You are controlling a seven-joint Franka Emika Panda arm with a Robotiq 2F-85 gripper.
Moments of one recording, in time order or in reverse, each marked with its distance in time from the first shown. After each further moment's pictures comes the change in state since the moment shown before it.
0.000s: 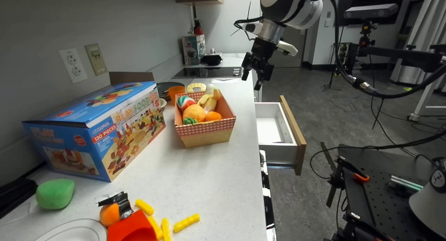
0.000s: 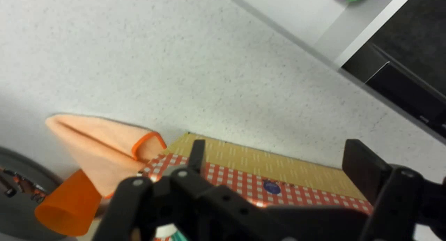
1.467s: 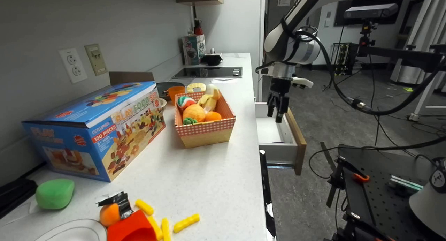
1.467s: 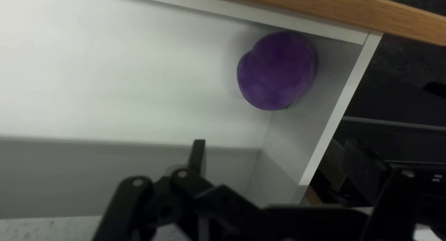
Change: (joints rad) arm -0.089 0.241 -0.056 -0.029 0.118 -0.102 0.088
